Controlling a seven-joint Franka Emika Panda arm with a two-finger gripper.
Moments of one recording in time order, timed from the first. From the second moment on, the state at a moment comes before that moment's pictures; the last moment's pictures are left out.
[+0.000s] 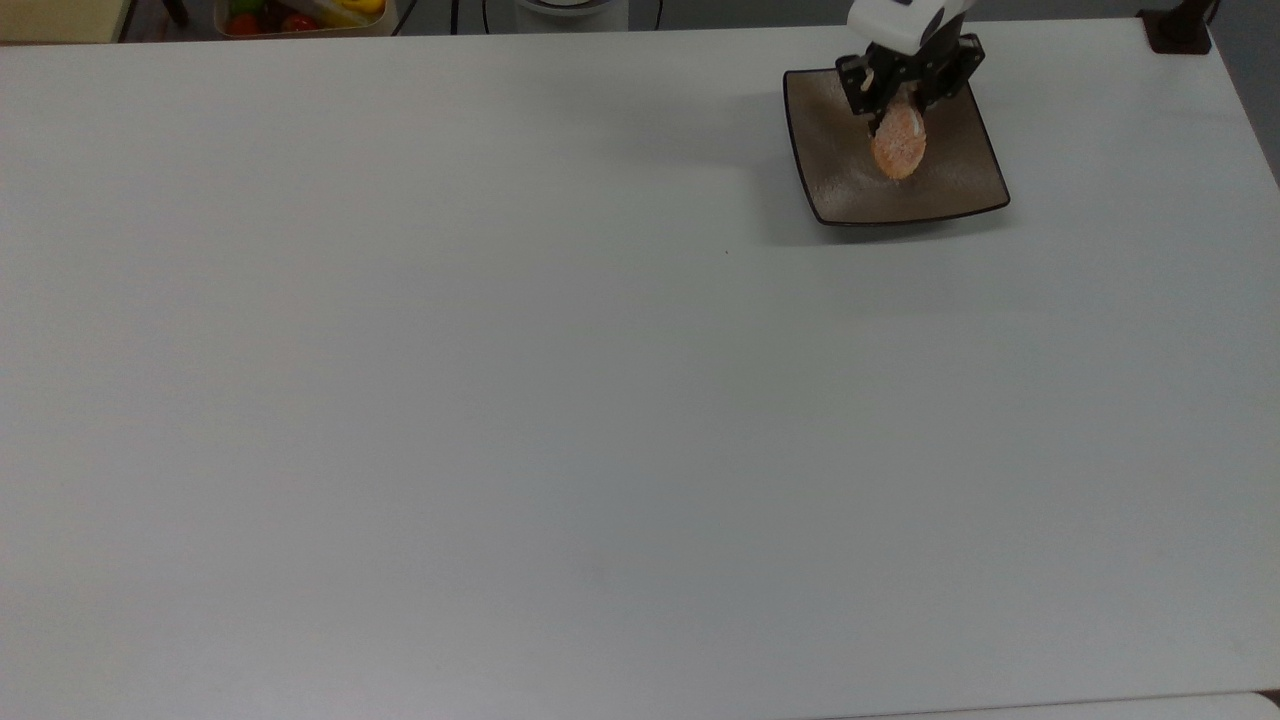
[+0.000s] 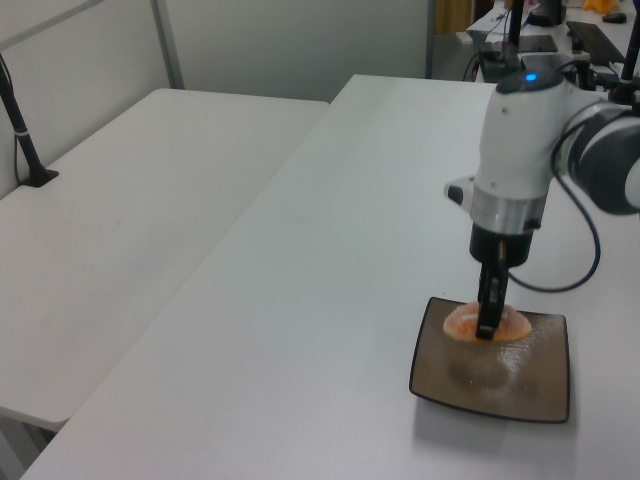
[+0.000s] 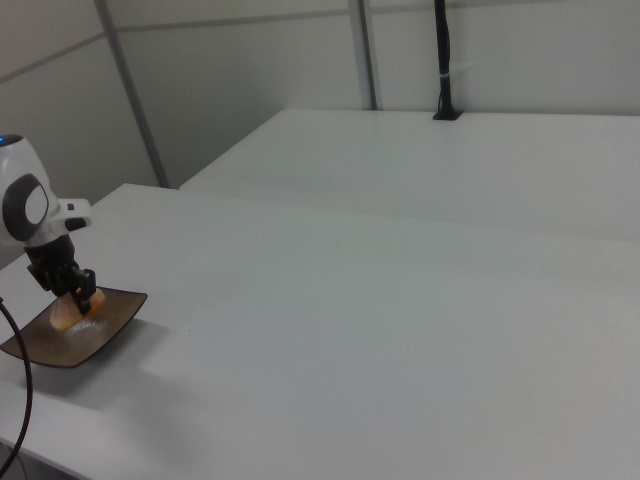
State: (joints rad) arm 0.75 0.11 -0.02 -2.07 0.07 2.27 0.46
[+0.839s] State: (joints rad) arm 0.75 0.18 0.03 -2.08 0.06 2.31 0.46
